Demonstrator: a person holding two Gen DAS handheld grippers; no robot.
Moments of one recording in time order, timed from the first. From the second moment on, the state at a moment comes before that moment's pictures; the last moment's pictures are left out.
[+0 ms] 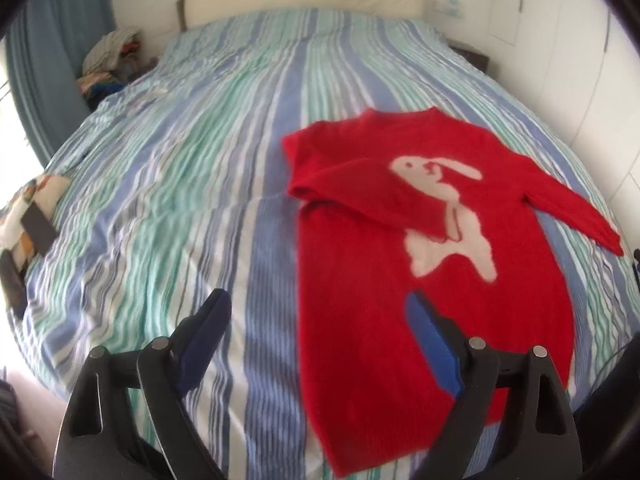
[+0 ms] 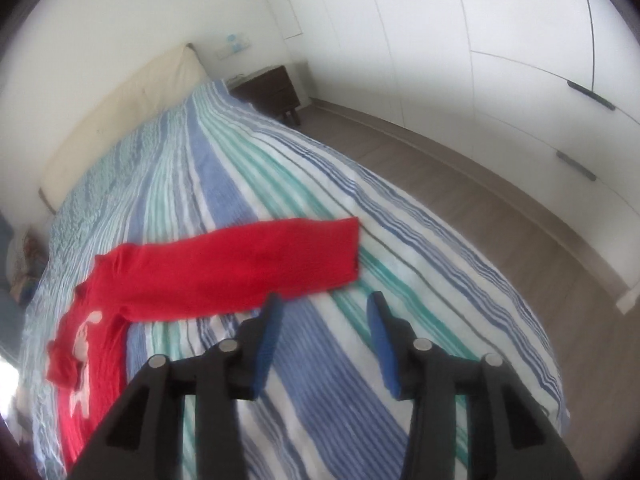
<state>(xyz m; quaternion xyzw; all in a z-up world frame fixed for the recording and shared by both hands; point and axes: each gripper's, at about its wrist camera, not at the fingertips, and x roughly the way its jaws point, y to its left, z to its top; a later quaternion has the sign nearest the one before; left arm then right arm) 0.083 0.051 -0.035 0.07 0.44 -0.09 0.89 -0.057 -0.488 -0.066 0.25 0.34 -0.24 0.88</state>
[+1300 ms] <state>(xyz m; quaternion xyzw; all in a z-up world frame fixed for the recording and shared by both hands) 0.199 0.318 -0.117 -0.15 0.56 0.09 0.81 -0.019 -0.330 -0.110 0.10 0.41 -0.07 0.90</state>
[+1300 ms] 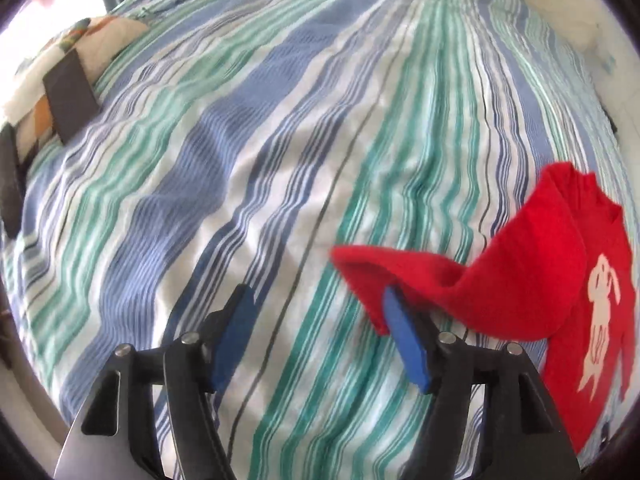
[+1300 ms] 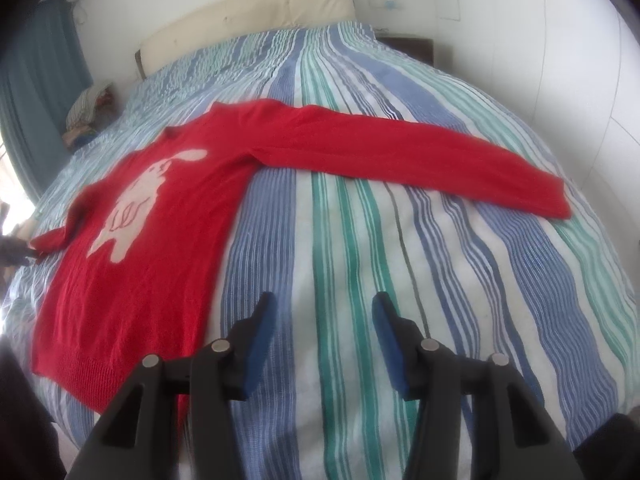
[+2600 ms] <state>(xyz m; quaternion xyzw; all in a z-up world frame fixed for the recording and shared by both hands) 0.203 0.338 -0.166 -0.01 0.60 0.23 0.77 -0.012 -0.321 -0.127 0.06 0.44 -0.08 0.89</state>
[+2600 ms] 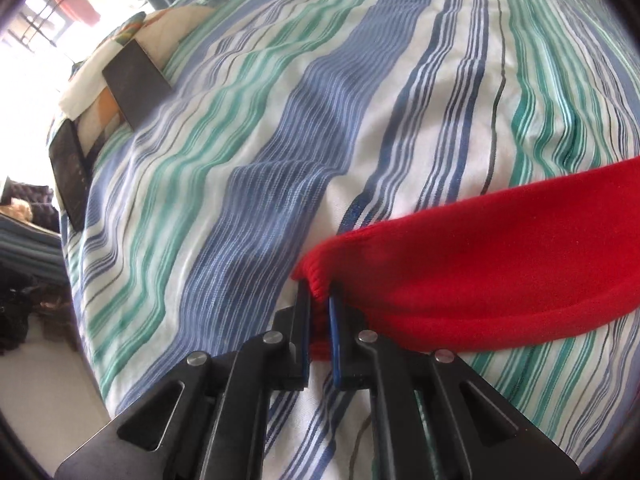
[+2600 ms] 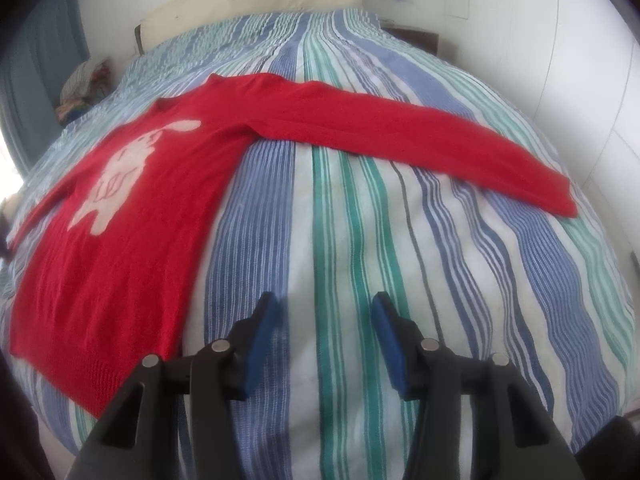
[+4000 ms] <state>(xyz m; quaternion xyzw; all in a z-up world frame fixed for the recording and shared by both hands) 0.129 0.149 -0.161 -0.02 0.54 -0.02 0.84 -0.009 -0.324 -0.115 0.01 0.40 -0.15 0.90</state>
